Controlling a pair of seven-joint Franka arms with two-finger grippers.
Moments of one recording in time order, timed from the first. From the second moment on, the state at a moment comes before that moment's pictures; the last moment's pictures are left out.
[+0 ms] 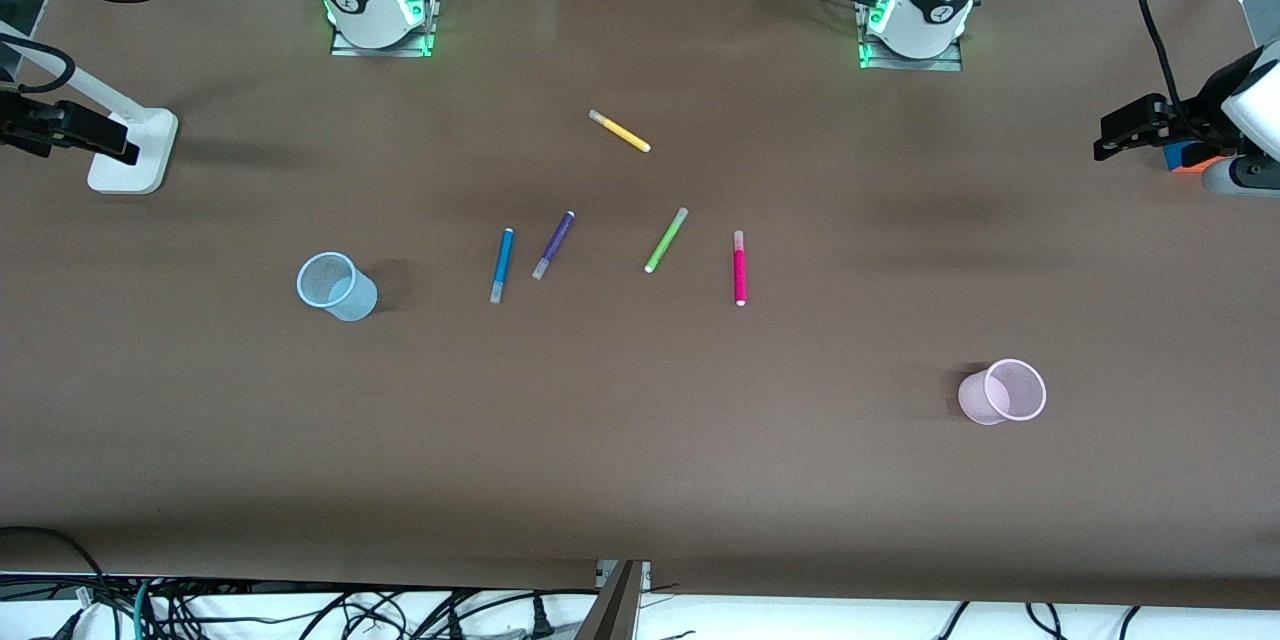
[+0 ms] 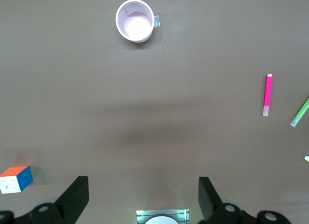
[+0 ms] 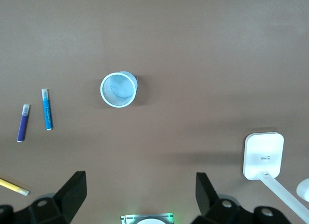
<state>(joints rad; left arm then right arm) 0.01 0.05 0.02 -1.53 -0.01 1.42 0.07 -0.03 0.07 -0.05 -1.51 -0.01 1.46 0.01</state>
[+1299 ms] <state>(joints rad) -0.01 0.05 0.02 -1.53 -0.02 1.42 0.07 -0.03 0.15 -0.05 -1.51 -0.01 1.51 0.01</state>
